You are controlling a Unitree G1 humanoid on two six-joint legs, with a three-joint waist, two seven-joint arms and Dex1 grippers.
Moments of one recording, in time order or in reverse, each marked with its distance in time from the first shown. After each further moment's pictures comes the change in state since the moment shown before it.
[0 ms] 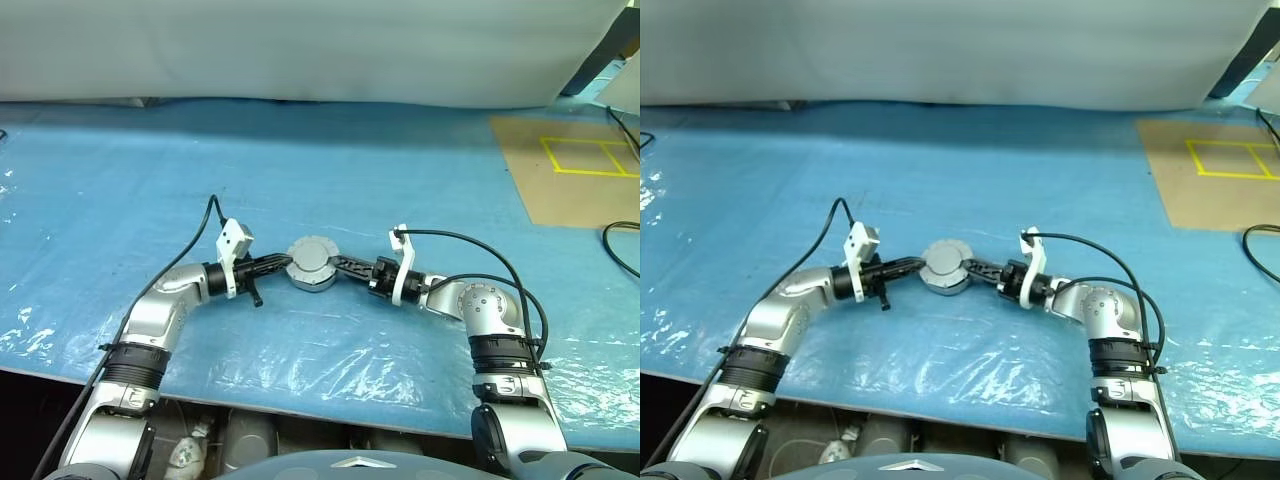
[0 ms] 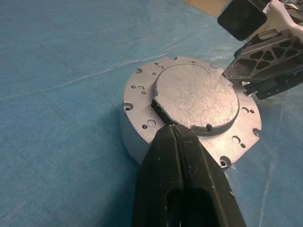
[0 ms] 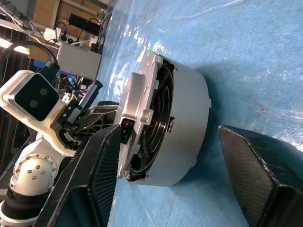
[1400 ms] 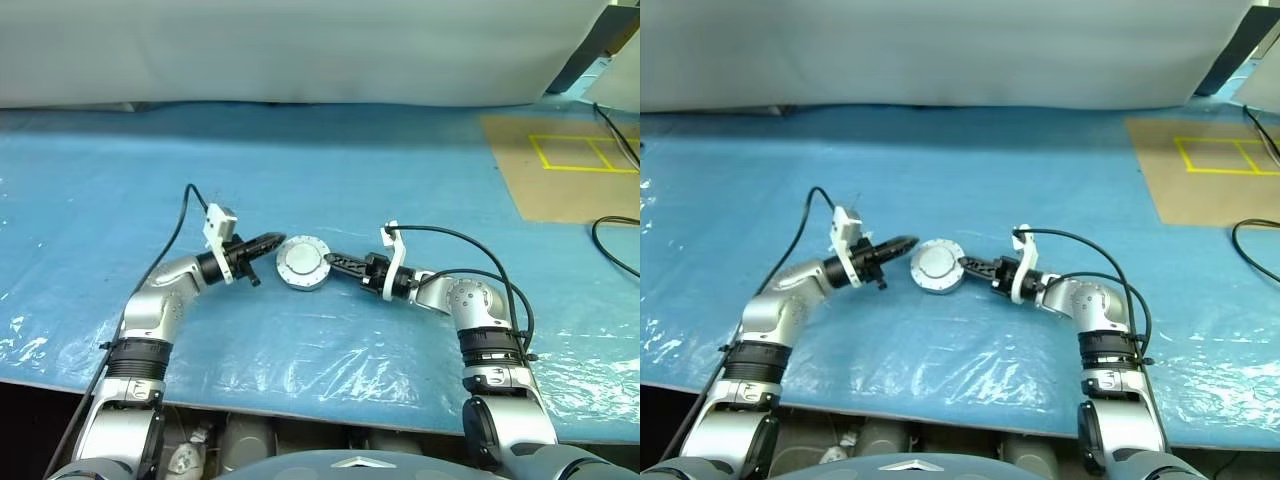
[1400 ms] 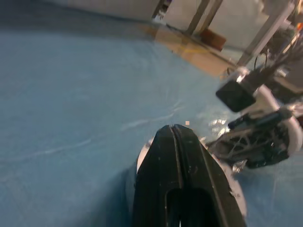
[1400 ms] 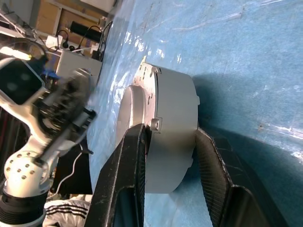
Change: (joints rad) left arm -0.040 -0.057 0.184 -0.040 -0.198 0.125 0.058; right arm -0.066 0.040 0.016 0.107 -0.028 -0.041 0.001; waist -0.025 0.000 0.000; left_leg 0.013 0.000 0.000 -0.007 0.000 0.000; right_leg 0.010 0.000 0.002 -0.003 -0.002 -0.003
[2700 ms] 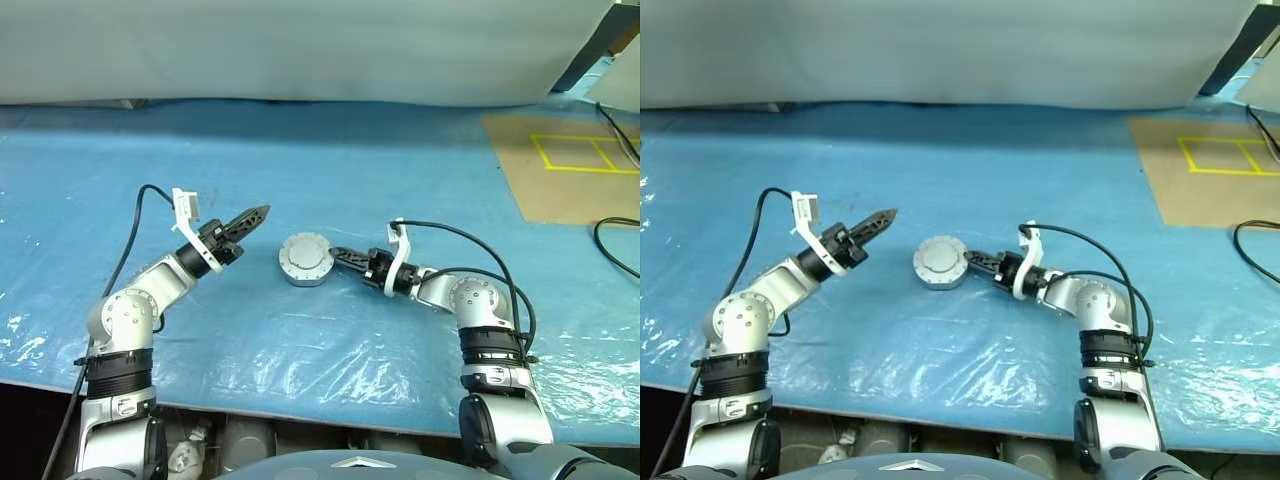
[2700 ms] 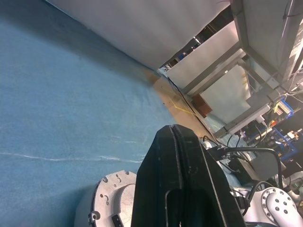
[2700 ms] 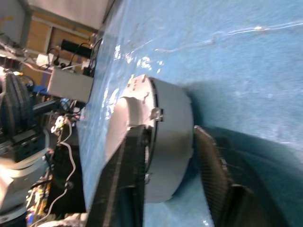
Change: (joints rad) left arm 0.057 -0.049 0.178 -0.234 -0.391 0.393 0.350; right arm 0.024 0.021 -0.068 -0.029 0.016 -0.026 -0.089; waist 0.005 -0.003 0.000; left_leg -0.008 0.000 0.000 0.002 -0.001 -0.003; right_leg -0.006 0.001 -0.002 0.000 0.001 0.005
